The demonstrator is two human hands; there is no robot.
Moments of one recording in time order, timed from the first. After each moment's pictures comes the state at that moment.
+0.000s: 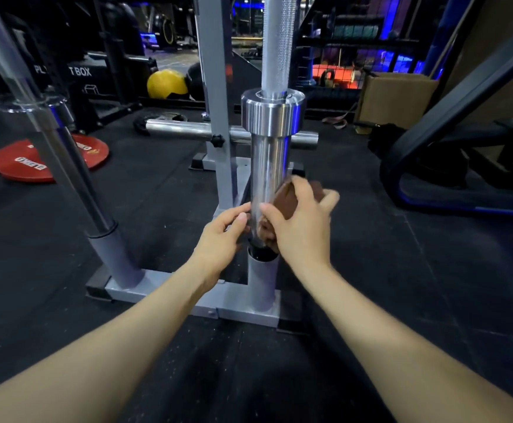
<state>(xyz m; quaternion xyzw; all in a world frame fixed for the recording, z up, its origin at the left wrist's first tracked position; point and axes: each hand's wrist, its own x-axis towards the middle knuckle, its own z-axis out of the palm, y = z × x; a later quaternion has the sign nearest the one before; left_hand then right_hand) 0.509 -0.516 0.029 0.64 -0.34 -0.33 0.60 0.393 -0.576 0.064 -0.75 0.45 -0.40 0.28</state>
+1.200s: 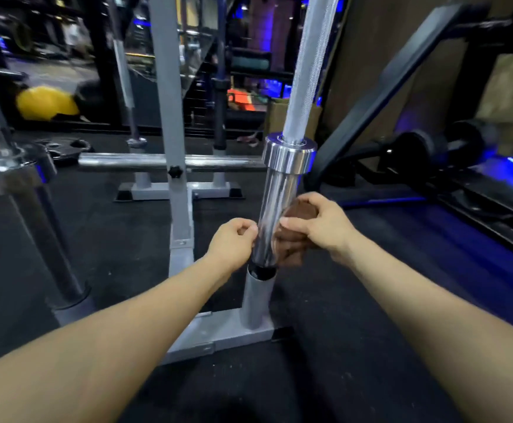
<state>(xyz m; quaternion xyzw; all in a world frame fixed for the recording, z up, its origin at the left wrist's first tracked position) 0.559 -0.542 0.057 0.62 -0.49 -0.38 0.48 0.399 -0.576 0.096 -0.66 0.57 -0.36 0.34</state>
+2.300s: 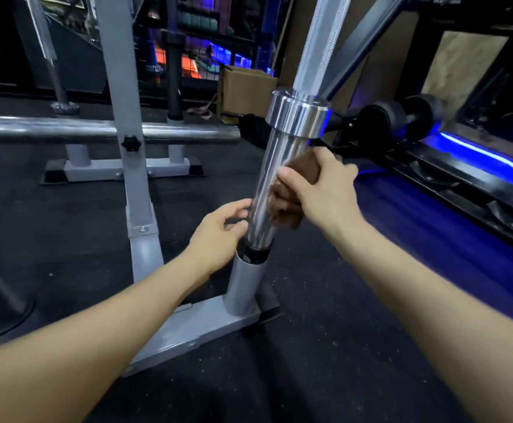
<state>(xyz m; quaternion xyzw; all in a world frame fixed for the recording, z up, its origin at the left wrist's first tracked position) 0.588 -0.555 0.020 0.50 -0.59 -0.43 0.47 0.437 -0.543 0.121 -0.65 0.62 -0.42 0.11</state>
